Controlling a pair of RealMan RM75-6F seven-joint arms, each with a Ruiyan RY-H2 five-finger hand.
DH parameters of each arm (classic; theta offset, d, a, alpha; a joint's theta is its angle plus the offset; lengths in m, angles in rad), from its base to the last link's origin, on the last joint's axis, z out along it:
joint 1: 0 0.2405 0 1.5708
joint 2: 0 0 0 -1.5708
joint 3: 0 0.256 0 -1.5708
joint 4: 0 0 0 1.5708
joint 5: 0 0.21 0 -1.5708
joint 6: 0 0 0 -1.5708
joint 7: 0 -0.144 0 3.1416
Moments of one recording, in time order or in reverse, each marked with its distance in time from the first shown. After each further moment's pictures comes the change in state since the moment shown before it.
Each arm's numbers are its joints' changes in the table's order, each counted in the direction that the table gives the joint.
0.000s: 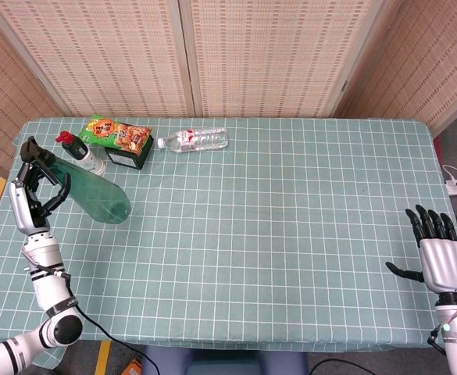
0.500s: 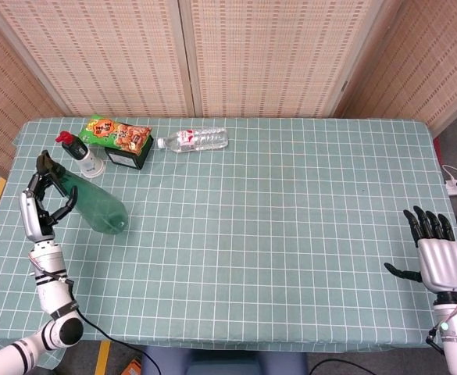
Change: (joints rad) left arm 0.007 0.091 0.077 0.257 0.108 -0.012 0.107; right arm 0.007 -0.006 0.001 -0.017 0.023 -0.022 0.011
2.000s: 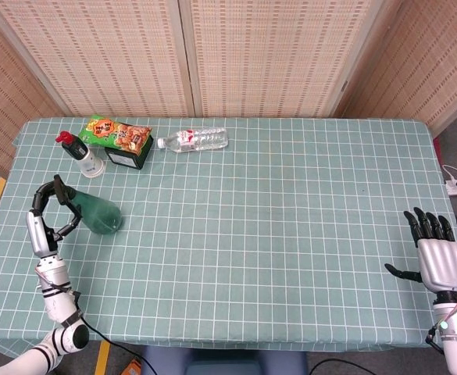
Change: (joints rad) left arm 0.010 0.200 0.068 0.415 0.079 0.051 0.145; right arm 0.010 -0.009 -0.004 -0.019 0.036 -0.015 0.022
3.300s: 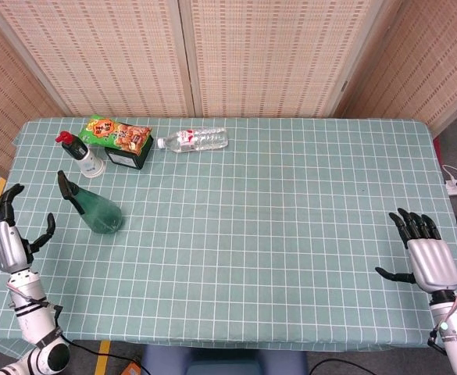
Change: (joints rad) left arm 0.134 -0.239 0.036 -0.424 -0.026 0.095 -0.609; right arm 0.021 -0.046 -0.028 0.004 -0.103 -0.055 -0.137
